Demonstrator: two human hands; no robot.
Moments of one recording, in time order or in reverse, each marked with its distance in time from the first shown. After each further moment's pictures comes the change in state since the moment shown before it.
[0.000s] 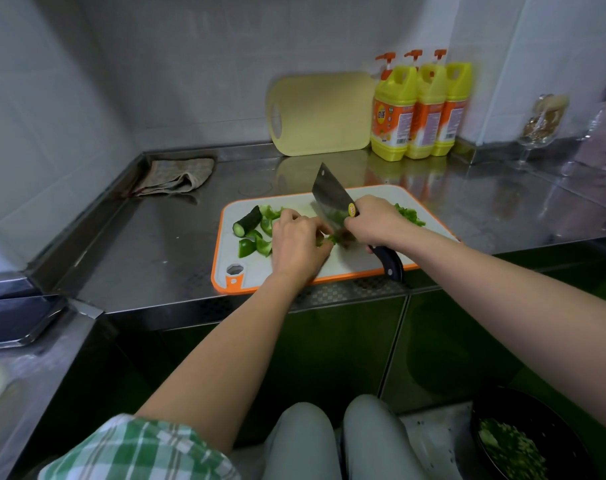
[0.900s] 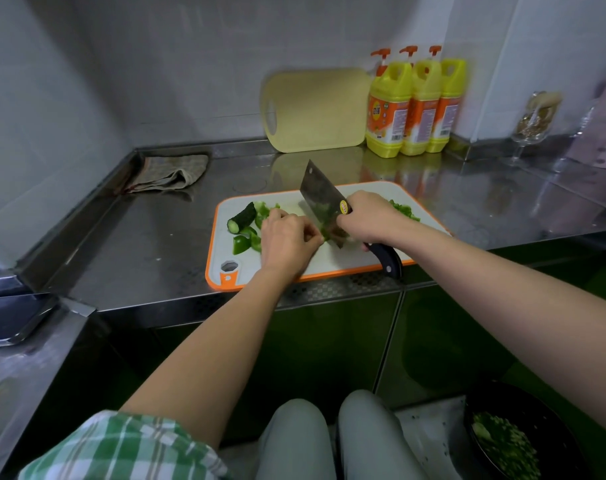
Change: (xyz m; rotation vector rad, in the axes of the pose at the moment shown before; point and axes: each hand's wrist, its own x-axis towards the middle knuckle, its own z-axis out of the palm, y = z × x) left_hand 0.001 -0.006 -0.004 -0.035 -0.049 -0.068; right_hand -0.010 -0.005 -0.005 -0.042 -0.022 -0.028
